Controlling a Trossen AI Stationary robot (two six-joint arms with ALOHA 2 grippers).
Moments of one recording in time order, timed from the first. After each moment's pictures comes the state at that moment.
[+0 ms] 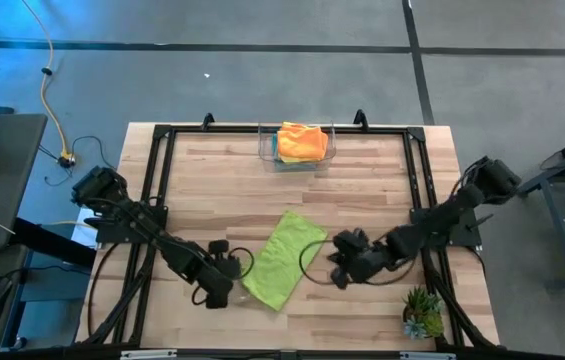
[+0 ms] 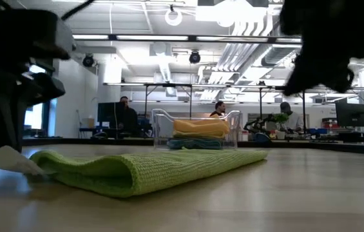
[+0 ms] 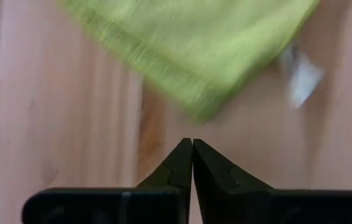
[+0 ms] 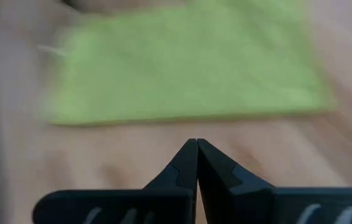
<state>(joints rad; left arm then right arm) -0.51 1.64 0.82 -0.41 -0.23 -0.65 0.55 1.47 0.79 -0.24 0.44 1.04</state>
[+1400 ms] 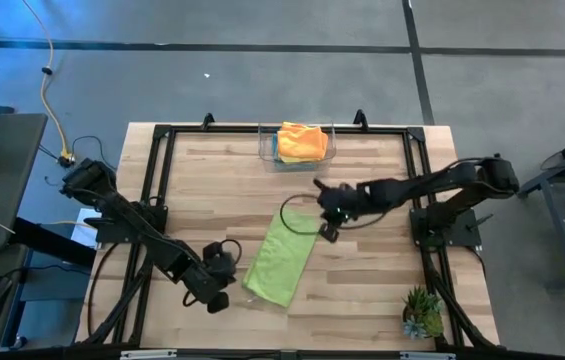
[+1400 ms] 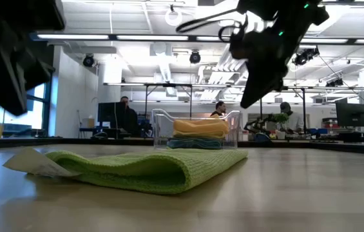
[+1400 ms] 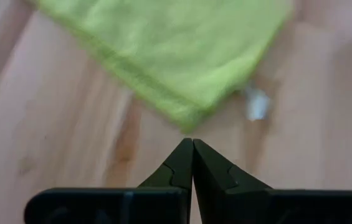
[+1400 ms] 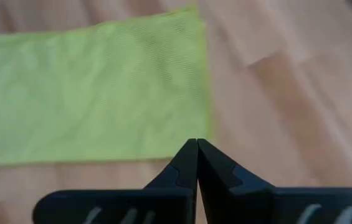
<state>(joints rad) -0.57 1.53 0.76 -0.27 -0.33 -0.89 0.04 1.46 0.91 -0.45 0.10 0.48</state>
